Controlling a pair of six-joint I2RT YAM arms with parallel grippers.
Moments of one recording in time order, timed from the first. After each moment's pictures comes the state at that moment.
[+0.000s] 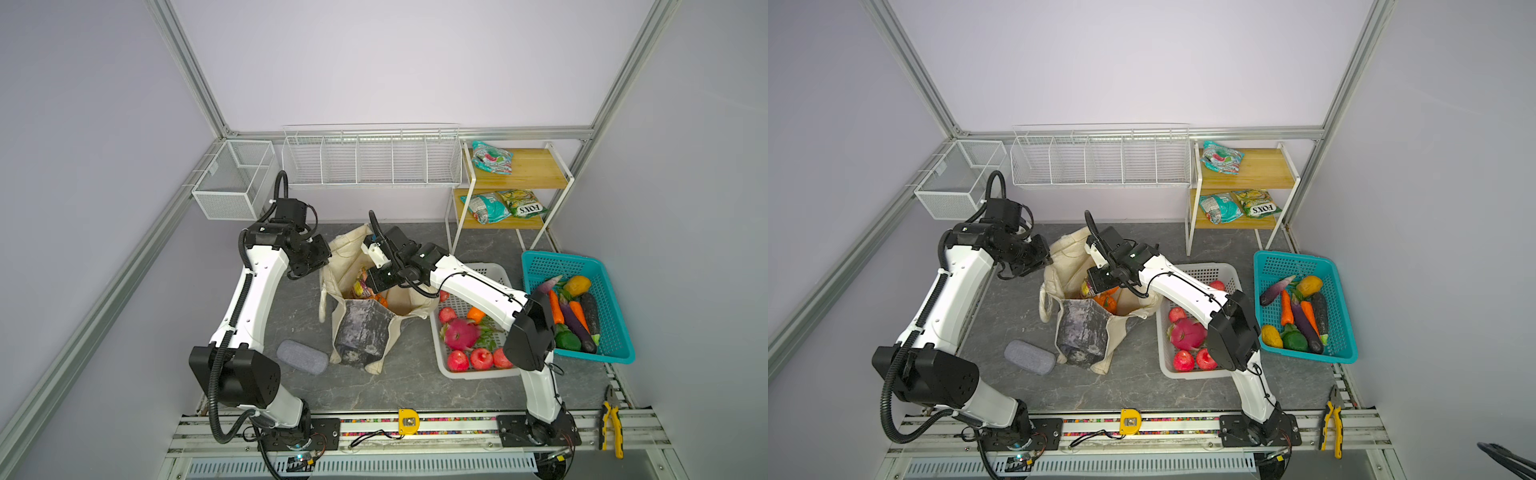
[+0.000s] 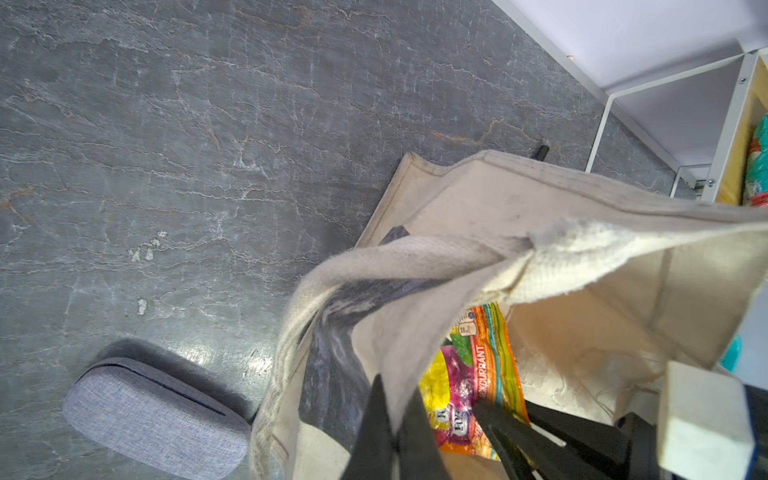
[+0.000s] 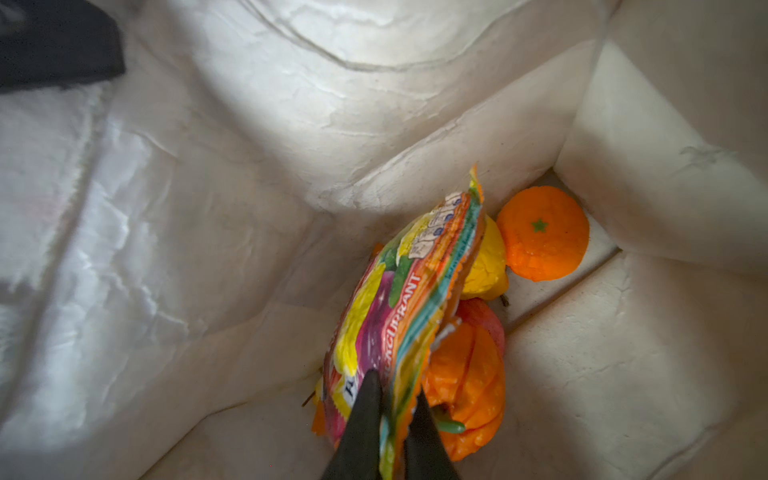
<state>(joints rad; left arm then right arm) -0.14 1.57 1.70 -1.18 0.21 -0.54 0.88 2.07 1.97 -0.78 -0.20 0.35</state>
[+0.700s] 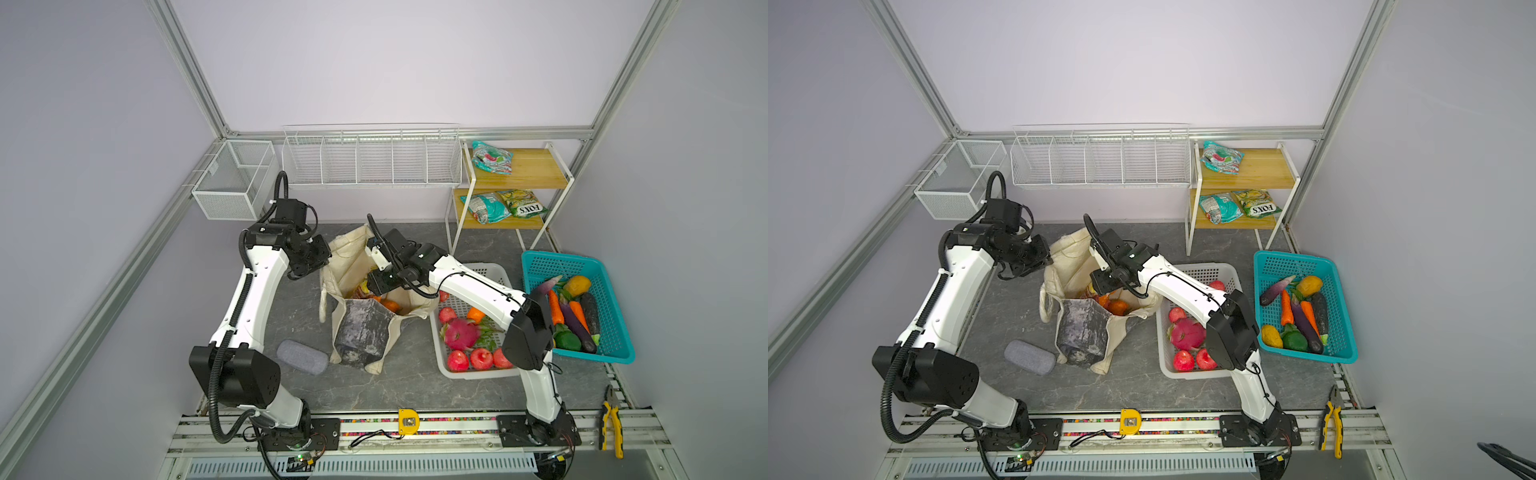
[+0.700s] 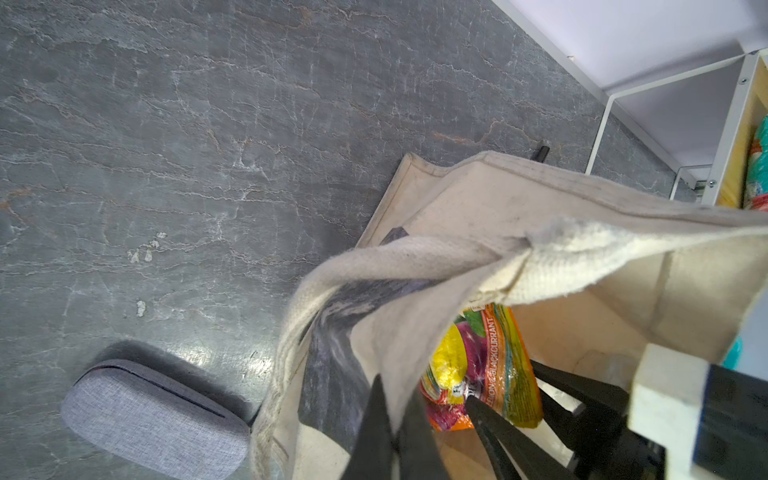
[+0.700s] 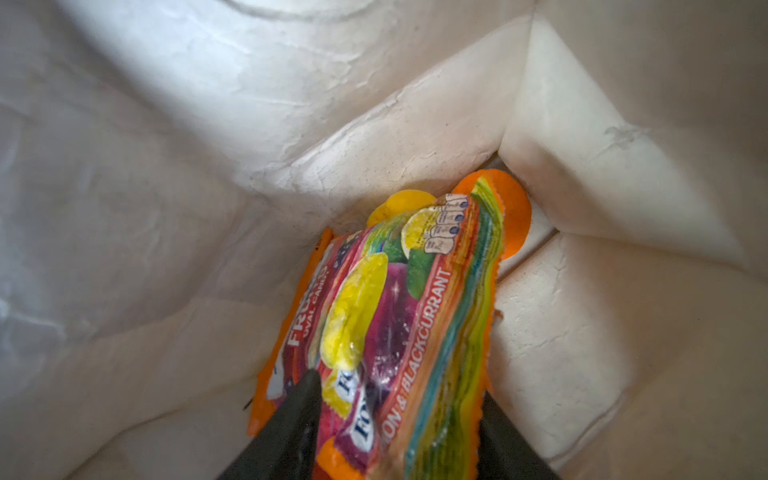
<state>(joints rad) -0.14 1.57 1.69 -1.18 0.21 -0.54 0.87 2.08 1.97 -0.84 -0.10 0.30</state>
